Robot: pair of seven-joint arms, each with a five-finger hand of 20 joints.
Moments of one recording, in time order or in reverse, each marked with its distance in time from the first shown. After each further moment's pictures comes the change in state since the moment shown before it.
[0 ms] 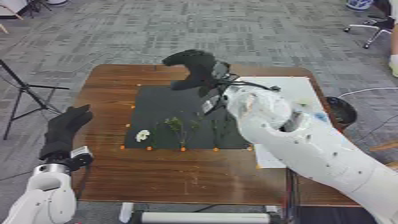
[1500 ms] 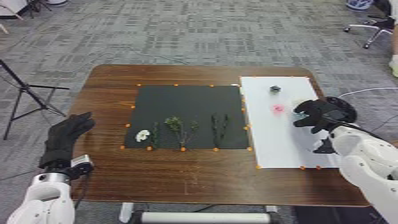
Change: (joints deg) left arm 4.0 -2.1 -1.6 -2.5 2.6 -1.4 0.0; right arm -43.5 18.4 40.6 1.1 -7.4 -8.1 7.4
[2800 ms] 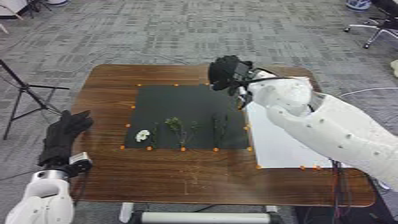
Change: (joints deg) left arm -1.7 1.4 0.6 1.9 -2.0 0.4 -0.2; right arm 54.2 -15.1 -50.2 12.4 -1.2 3.8 -14.3
